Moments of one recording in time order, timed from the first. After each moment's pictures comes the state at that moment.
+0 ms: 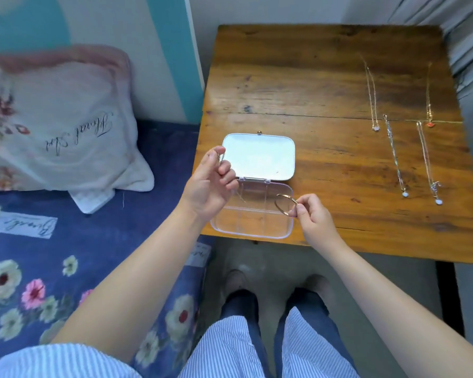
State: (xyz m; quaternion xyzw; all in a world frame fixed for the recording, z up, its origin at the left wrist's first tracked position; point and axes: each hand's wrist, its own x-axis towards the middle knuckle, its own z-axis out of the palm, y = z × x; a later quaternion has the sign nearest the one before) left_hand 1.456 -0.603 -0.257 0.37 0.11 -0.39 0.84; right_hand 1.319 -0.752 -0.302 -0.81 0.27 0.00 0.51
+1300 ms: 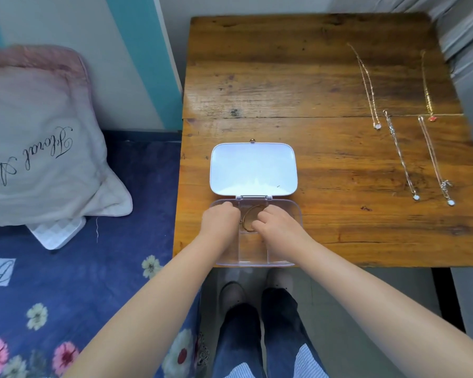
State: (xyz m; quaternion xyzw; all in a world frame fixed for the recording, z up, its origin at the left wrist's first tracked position) left_hand 1.476 -0.623 -0.357 0.90 -0.37 -0.24 -0.06; right_hand 1.390 -0.725 -0.339 -0.98 -0.06 0.10 0.15
